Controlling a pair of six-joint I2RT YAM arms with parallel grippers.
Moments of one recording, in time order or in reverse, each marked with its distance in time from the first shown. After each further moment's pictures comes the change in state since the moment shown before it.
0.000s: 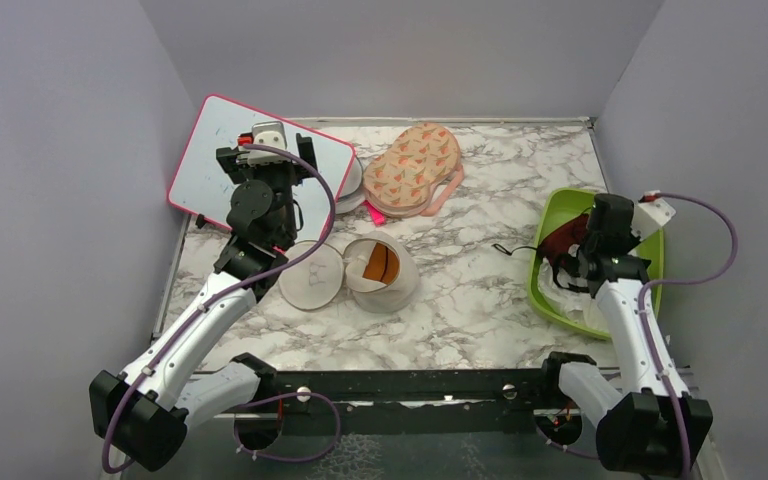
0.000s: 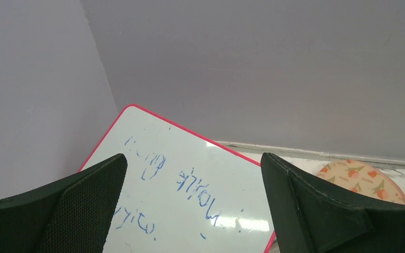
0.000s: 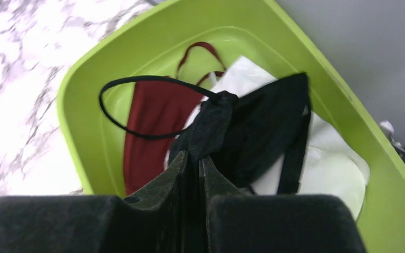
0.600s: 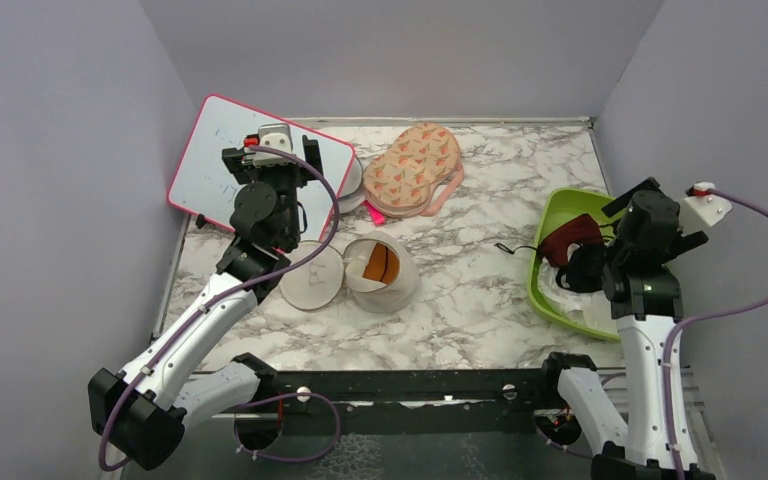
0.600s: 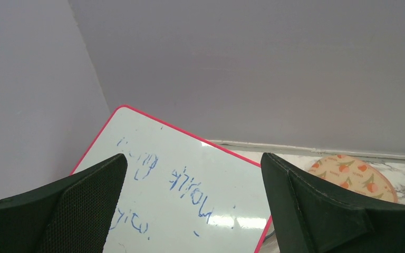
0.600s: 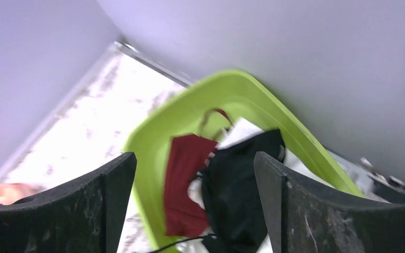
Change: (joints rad) left arm -0.037 0.000 0.000 0.000 -0.003 0.008; right arm -0.033 -0.209 0.132 -0.111 0.060 -0.013
